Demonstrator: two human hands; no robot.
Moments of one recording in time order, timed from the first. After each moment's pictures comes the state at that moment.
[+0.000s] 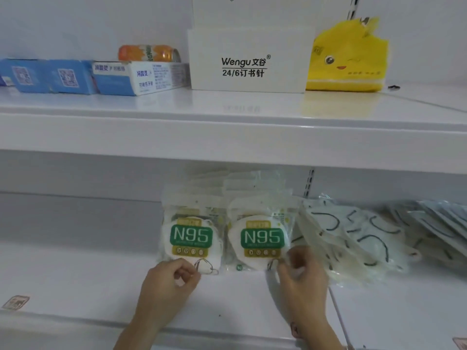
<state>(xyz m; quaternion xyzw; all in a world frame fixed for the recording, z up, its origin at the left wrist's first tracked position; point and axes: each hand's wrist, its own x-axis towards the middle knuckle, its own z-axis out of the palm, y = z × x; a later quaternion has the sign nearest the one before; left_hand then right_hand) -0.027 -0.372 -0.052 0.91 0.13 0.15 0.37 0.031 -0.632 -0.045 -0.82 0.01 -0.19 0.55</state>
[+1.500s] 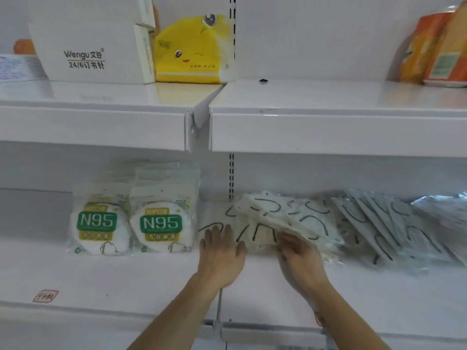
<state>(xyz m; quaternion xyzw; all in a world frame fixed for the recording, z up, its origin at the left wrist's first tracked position) 0.081 -0.675 -0.064 0.98 0.05 0.11 0.14 0.105 -0.878 -0.059 -0.84 -0.04 -0.04 0.54</state>
